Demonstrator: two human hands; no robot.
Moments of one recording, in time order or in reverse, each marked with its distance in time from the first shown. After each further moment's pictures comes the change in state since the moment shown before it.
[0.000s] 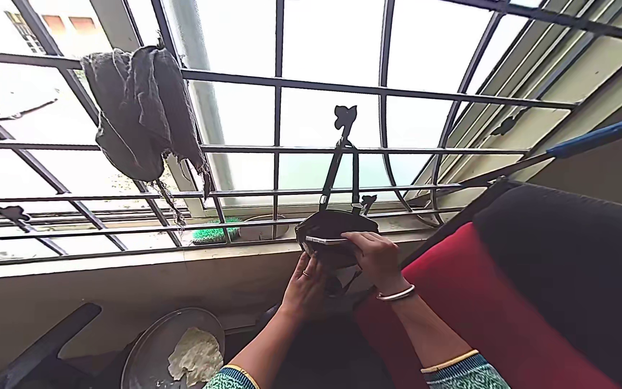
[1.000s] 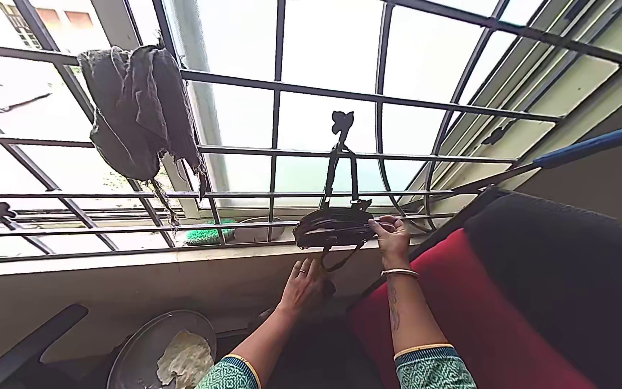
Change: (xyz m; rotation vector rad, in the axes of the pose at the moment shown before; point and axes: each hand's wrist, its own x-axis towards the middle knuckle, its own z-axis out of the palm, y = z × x) left_hand 0.014 0.007 0.001 -0.159 -0.030 -0.056; right_hand 0.036 0.040 -0.002 0.692 0.243 1.080
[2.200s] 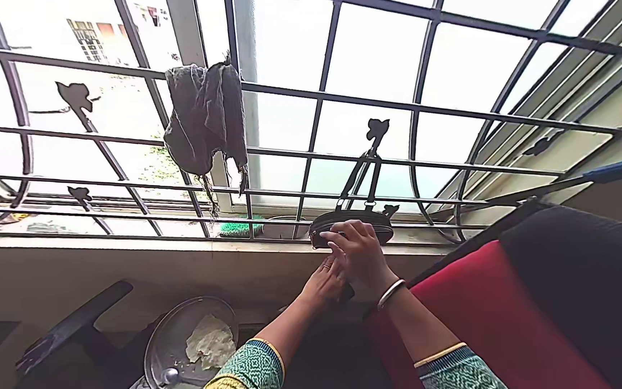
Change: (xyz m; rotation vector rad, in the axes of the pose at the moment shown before) left_hand 0.005 -0.011 -0.028 -0.271 -0.393 -0.057; right_hand -0.076 -0.019 0.056 -0.613 -0.390 -1.361
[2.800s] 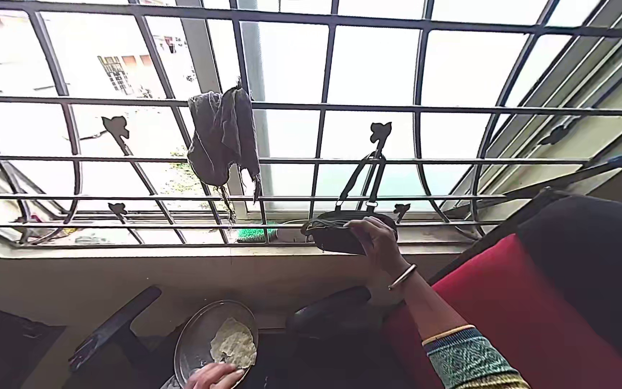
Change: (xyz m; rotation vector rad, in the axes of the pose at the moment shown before) left_hand -0.279 0.039 -0.132 0.009 0.347 -0.298; right_hand 0.002 0.030 0.009 0.366 0.145 0.124
